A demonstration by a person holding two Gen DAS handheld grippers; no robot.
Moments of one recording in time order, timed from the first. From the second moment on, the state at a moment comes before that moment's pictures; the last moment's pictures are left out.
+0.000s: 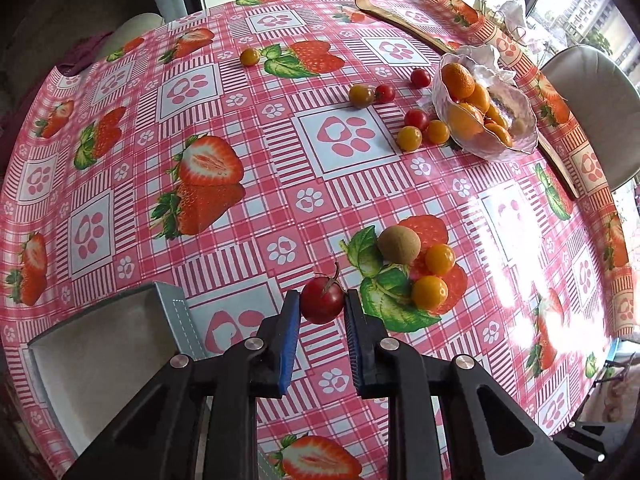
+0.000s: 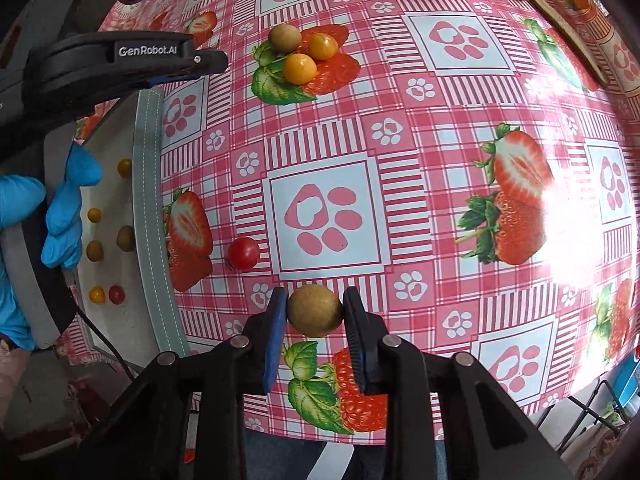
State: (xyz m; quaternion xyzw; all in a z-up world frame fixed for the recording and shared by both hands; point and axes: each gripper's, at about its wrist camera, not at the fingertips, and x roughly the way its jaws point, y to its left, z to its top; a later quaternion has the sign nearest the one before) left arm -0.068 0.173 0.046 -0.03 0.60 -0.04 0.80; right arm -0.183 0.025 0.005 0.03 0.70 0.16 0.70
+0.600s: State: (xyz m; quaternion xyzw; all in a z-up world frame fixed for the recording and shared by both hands) left arm -0.151 0.218 0.080 -0.07 0.58 -0.01 0.81; right arm -0.175 0.017 0.024 0.02 0.69 0.15 0.71
